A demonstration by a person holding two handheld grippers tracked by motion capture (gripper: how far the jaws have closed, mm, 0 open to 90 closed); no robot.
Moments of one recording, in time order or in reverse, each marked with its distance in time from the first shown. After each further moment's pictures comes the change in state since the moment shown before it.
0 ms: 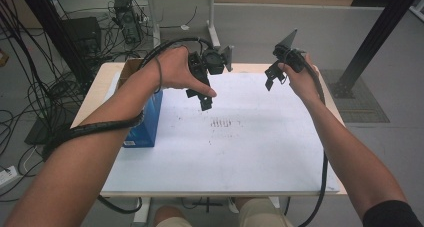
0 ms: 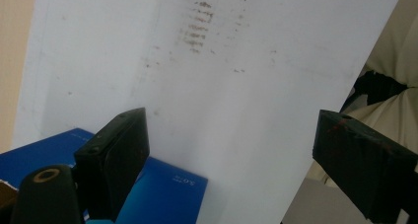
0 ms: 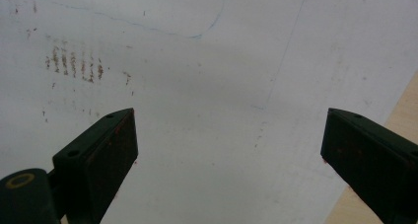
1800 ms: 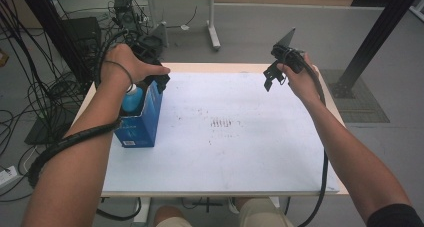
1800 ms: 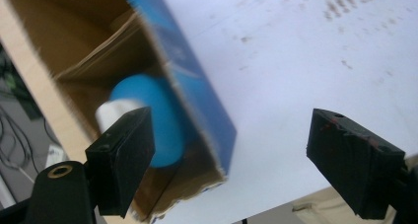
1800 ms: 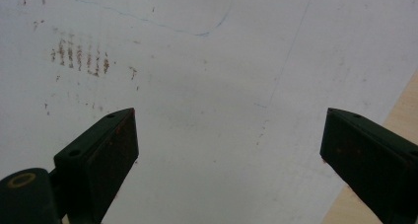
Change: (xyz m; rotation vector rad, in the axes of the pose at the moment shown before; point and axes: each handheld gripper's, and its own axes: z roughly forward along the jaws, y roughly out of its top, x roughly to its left) left arm 0.049 -0.077 -0.004 0.055 0.112 -0.662; right arm 0.010 -0.009 -0.006 -0.018 -0.011 -0.036
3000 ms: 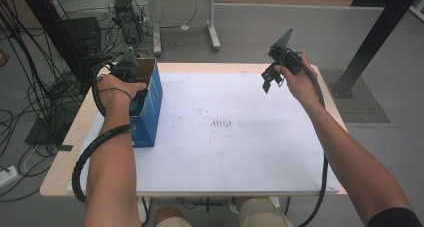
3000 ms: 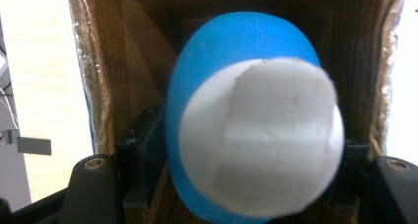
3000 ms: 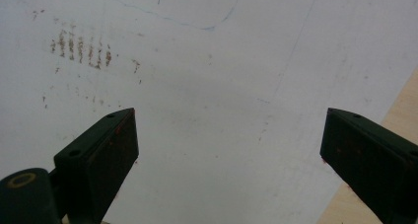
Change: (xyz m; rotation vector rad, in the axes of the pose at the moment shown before) left arm 0.080 -0.034 0.100 0.051 -0.012 -0.523; right arm 0.017 -0.005 -0.001 0.004 -0.028 -0.026
